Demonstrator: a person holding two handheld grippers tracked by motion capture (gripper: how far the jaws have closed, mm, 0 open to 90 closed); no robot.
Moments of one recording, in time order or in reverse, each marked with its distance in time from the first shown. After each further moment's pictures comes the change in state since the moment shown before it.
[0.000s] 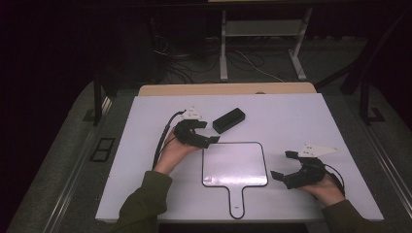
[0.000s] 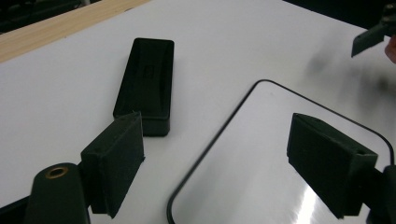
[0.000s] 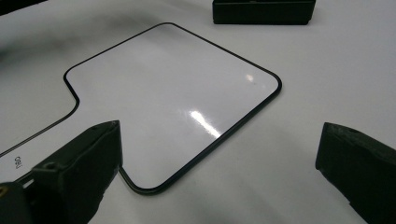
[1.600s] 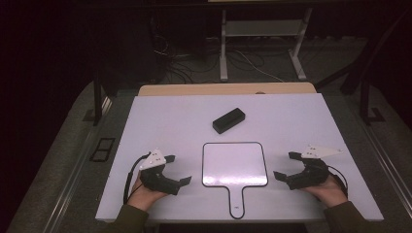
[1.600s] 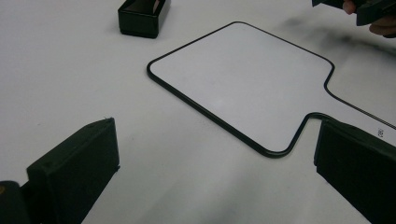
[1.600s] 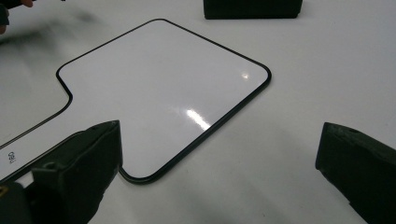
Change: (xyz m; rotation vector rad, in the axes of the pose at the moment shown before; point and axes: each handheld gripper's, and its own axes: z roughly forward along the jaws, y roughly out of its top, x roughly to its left) left arm -0.045 -0.106 -0.082 -0.073 0.065 -0.058; right arm -0.003 -0.006 -0.005 0.004 -0.025 0.015
